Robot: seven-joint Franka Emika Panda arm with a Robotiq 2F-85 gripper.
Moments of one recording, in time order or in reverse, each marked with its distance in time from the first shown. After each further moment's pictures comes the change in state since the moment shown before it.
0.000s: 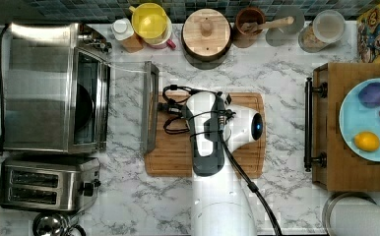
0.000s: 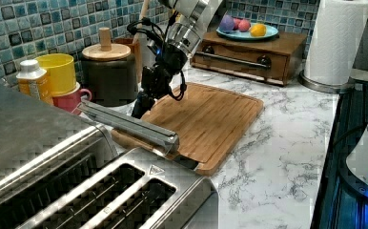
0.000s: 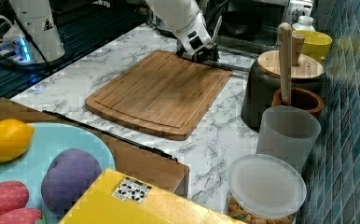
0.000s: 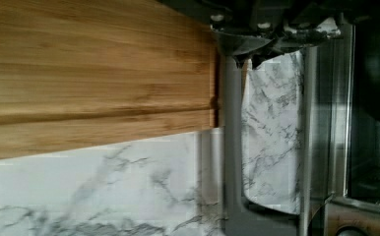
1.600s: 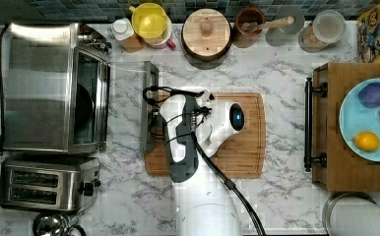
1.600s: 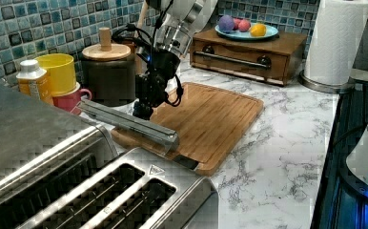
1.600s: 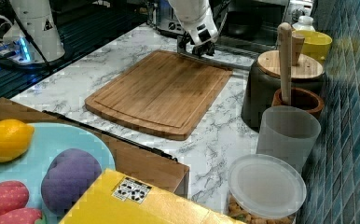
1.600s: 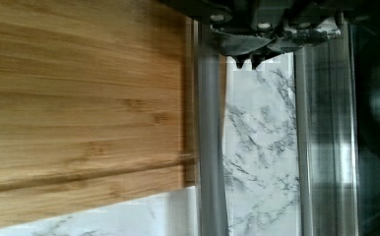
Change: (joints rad) arm 0.046 -0.014 0.037 0.000 -0.148 -0.001 0.207
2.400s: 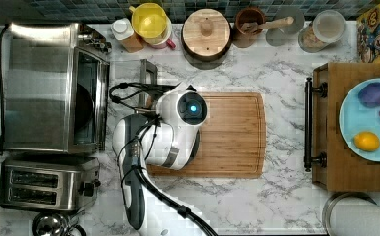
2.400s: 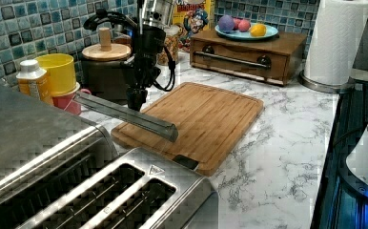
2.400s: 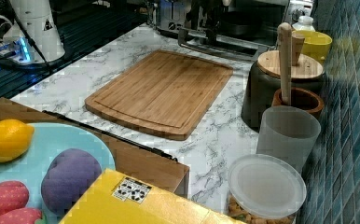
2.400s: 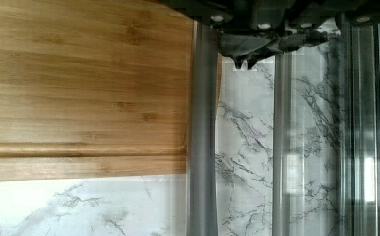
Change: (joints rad) arm 0.115 -0.128 0.017 0.004 -0.514 0.115 0.499
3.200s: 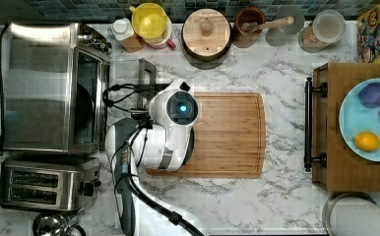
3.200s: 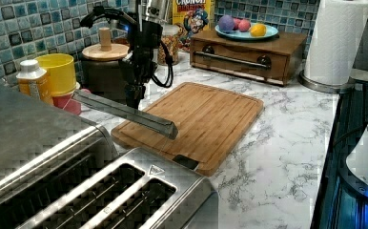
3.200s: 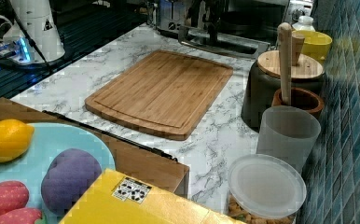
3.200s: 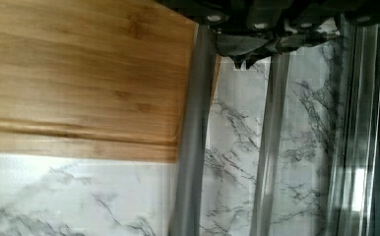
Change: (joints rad) arm 0.054 -0.025 -0.028 0.008 -0.086 0.000 0.000
